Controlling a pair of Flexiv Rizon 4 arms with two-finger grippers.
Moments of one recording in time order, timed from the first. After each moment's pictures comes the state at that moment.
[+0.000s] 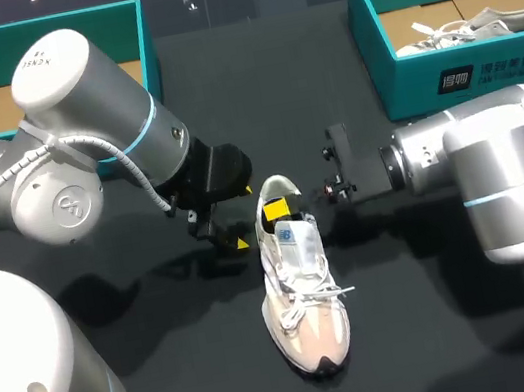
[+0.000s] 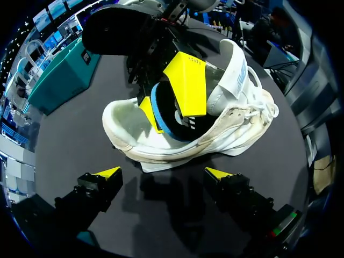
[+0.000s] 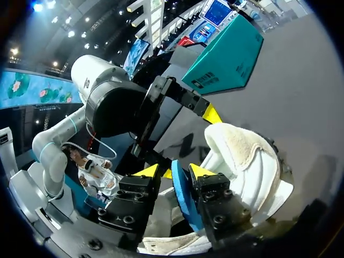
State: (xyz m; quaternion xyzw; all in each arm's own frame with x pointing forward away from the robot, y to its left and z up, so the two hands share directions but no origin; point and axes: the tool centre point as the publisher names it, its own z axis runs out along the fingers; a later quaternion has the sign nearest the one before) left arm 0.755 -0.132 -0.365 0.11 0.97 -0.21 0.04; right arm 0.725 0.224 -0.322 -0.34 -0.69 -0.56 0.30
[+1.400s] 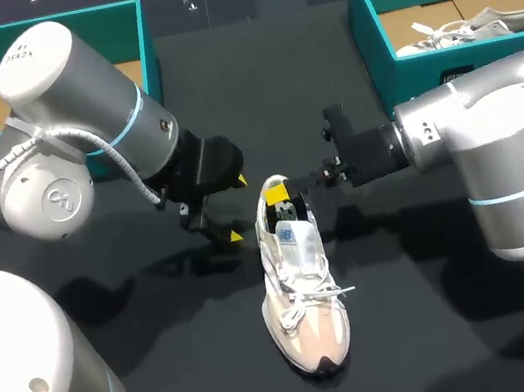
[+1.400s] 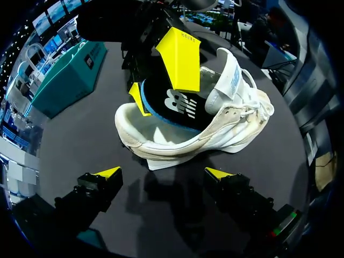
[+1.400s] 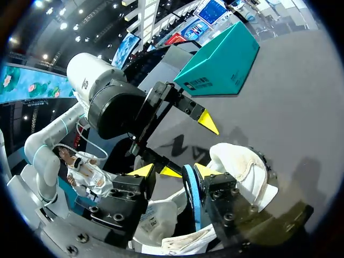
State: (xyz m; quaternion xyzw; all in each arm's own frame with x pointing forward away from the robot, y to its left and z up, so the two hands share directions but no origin) left arm 0.762 -0.125 -0.352 0.12 0.97 -0.22 0.05; right arm 0.734 0.214 -0.302 -0.37 -0.72 -0.53 0.26
